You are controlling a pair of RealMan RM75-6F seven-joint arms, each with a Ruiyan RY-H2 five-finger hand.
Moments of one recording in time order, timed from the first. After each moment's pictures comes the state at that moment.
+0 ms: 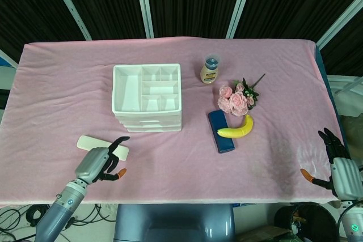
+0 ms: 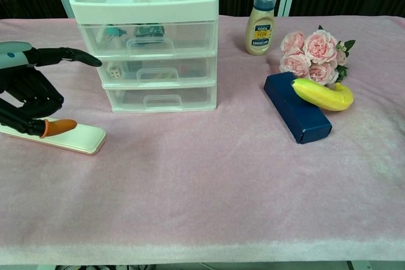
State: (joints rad) left arm -0.45 -1.29 -0.02 -2.03 1.23 1.14 0.10; right arm 0.08 -1.07 0.06 -1.65 -1.48 1.41 0.29
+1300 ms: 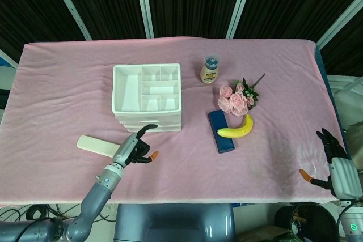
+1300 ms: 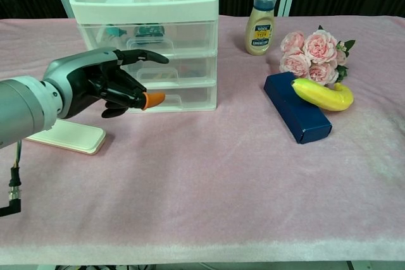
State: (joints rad) left arm -0.57 -1.63 -0.25 -1.84 0.95 1.03 -0.08; right arm 0.08 -1.07 0.06 -1.66 -1.47 1.40 0.31
